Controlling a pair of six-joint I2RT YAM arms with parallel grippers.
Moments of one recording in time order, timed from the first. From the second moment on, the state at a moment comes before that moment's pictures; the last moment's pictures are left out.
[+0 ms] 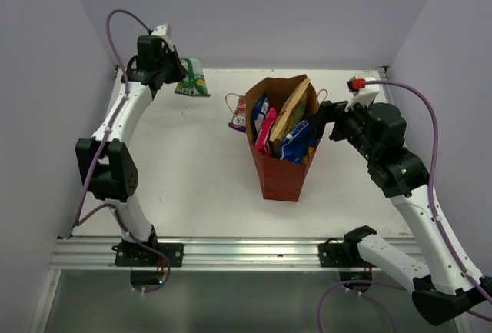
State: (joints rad) left arm -0.09 1.83 1.64 -0.37 0.17 -0.34; right arm 0.39 0.90 1.16 -0.52 0.04 0.18
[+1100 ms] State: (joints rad) left arm -0.91 1.66 2.12 -0.77 -0.51 0.14; right arm 0.39 0.82 1.16 -0.55 0.03 0.20
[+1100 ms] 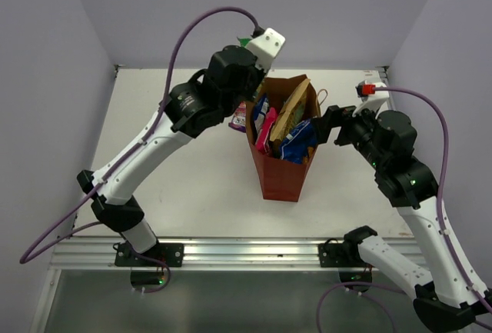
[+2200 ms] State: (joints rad) left arm -0.95 2.05 2.23 -0.91 -0.41 0.07; right arm 0.39 0.82 1.14 -0.55 0.03 0.20
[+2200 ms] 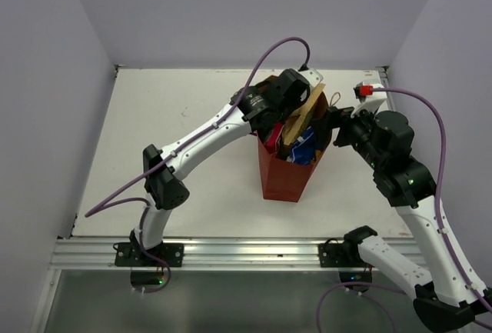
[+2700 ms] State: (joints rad) left arm -0.90 2.04 2.03 -0.71 -0.36 -0.10; right arm 0.39 0.82 1.12 -0.55 0.03 0.20
